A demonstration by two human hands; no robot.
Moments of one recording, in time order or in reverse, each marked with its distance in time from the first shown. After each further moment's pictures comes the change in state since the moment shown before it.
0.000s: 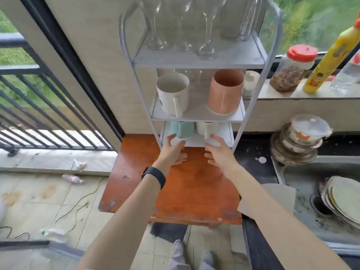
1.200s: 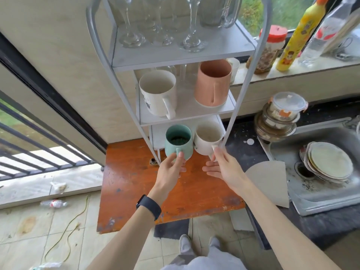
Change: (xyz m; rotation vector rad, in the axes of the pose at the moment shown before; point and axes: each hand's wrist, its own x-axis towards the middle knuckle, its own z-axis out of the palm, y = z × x) left_hand -0.019 -0.045 -0.021 0.194 -0.170 0.276; right_hand -0.069 0.020 0.009 0.163 0.136 0.034
